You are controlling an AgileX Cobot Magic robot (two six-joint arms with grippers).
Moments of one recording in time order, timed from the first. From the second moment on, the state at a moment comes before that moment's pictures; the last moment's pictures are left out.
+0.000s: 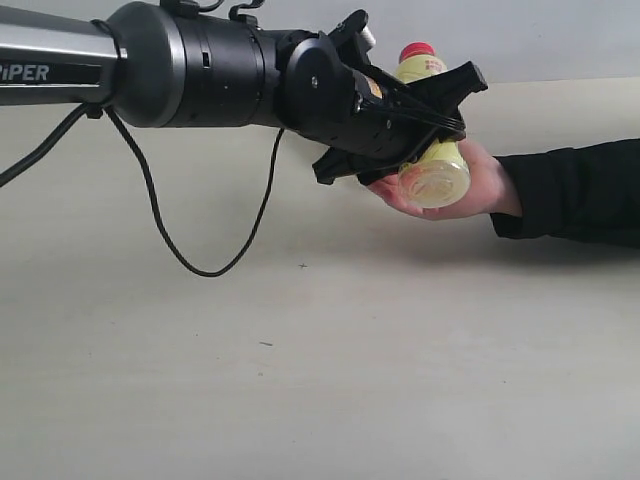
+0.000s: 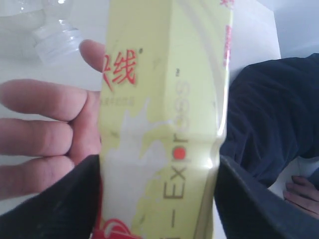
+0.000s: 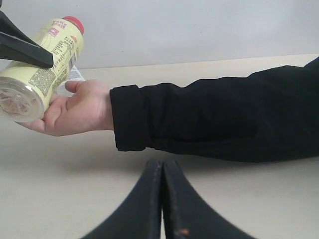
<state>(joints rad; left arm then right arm) -0.84 2.07 -1.52 -0.33 0.23 -0.66 0.17 0.08 0.00 -0.35 0.29 0.41</state>
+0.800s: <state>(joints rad) -0.84 2.10 -1.52 -0.42 0.19 -0.64 0.17 0.08 0.00 -0.35 0.29 0.41</state>
